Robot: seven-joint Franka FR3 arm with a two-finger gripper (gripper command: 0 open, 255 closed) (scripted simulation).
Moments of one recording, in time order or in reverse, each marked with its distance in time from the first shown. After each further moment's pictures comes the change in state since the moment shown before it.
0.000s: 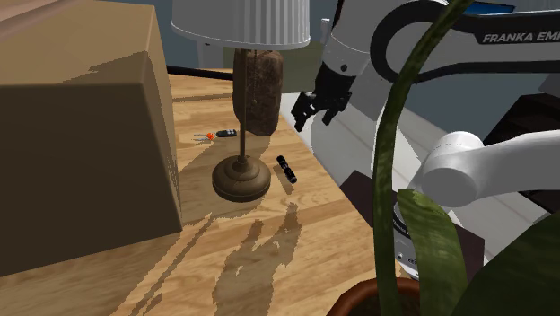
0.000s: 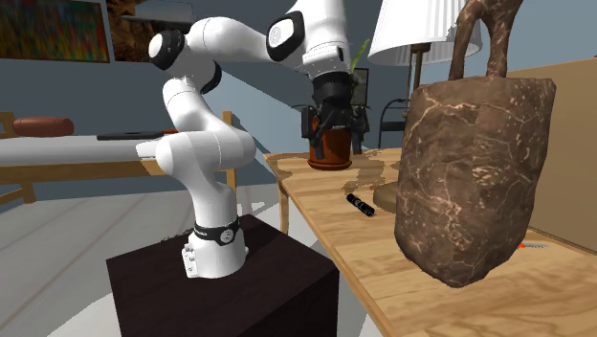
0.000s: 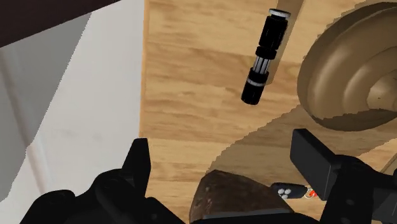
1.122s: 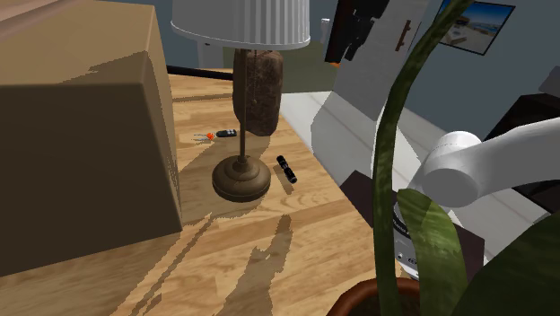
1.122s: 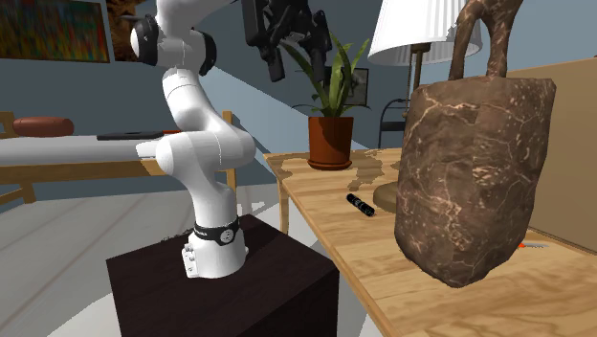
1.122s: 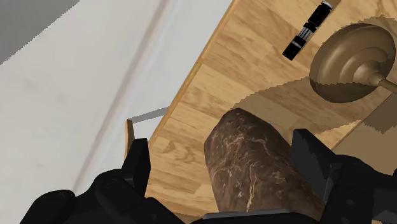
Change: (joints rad) arm 0.017 0.139 -0.466 0.377 -0.178 -0.304 -0.612
